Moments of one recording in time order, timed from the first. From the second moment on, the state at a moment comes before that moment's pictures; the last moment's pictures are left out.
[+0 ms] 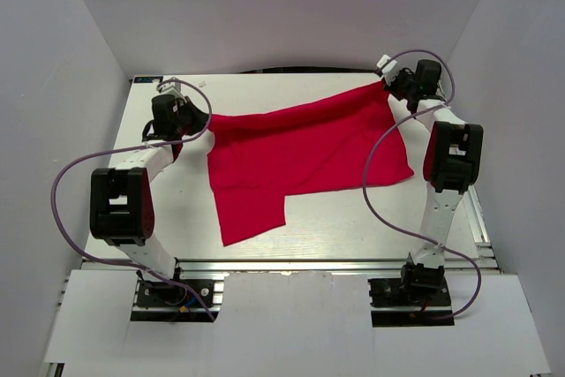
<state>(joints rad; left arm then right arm) 0.00 1.67 1.03 0.23 0.25 -0.52 -0.08 2.23 1.71 0.11 -0.51 -0.94</state>
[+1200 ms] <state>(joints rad) 0.02 1.67 0.98 0.24 0.37 -0.53 -0.12 2.17 1.44 0.17 -0.64 -1.18</state>
